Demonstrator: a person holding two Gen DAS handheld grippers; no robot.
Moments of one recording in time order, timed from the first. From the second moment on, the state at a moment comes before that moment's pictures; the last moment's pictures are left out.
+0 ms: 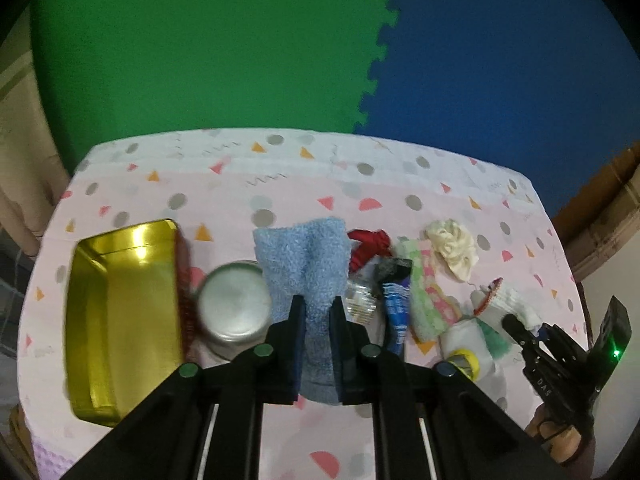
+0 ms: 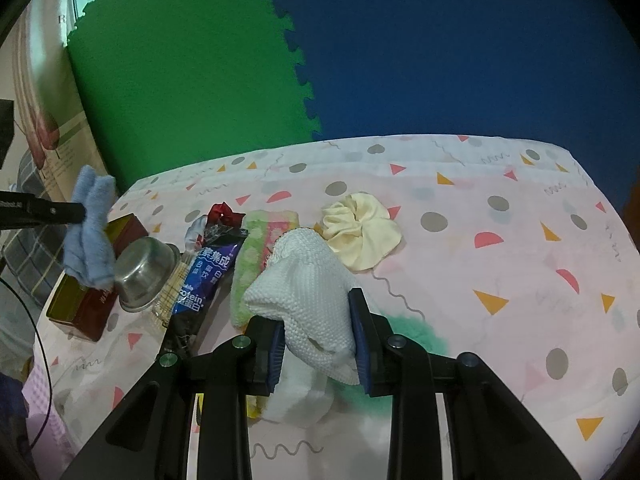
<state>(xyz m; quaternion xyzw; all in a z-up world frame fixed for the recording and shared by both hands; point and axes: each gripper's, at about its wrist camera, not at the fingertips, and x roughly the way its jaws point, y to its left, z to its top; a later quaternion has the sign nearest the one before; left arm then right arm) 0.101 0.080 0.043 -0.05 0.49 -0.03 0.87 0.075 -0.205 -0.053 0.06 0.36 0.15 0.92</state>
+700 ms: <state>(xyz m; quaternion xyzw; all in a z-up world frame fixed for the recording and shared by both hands) 0.105 0.260 0.000 -0.05 0.51 0.14 0.85 0.075 -0.184 -0.026 0.03 0.35 0.13 0.93</state>
